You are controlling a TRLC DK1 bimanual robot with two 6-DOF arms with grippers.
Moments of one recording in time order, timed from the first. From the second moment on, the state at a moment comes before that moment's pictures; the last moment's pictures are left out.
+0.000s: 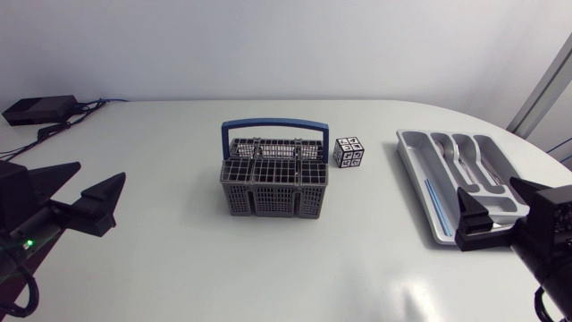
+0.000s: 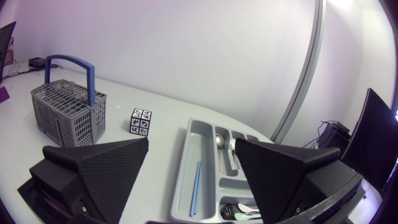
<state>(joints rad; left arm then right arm) 0.08 0.51 0.32 -0.05 0.22 0.17 0.01 0.34 0.21 -0.07 0.07 -0.26</state>
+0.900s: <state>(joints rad) 0.01 0.07 0.02 -0.02 0.02 0.02 0.00 0.06 0.03 -0.03 0.01 -0.03</state>
